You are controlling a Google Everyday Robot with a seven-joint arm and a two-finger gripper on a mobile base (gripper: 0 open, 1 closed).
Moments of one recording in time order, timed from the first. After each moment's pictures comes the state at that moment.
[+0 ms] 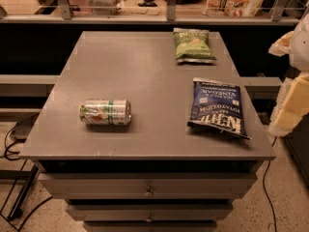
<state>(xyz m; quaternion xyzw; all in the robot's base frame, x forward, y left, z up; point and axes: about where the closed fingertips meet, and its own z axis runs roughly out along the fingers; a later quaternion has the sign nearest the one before) 0.438 -0.217 0.976 -0.60 0.78 -0.03 0.16</state>
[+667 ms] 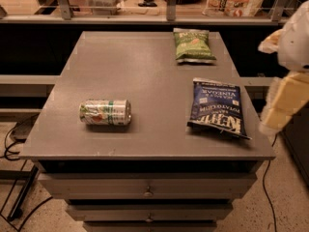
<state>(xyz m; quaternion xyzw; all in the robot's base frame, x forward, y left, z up) 0.441 -0.193 0.979 -0.63 0.76 -0.04 0.17</state>
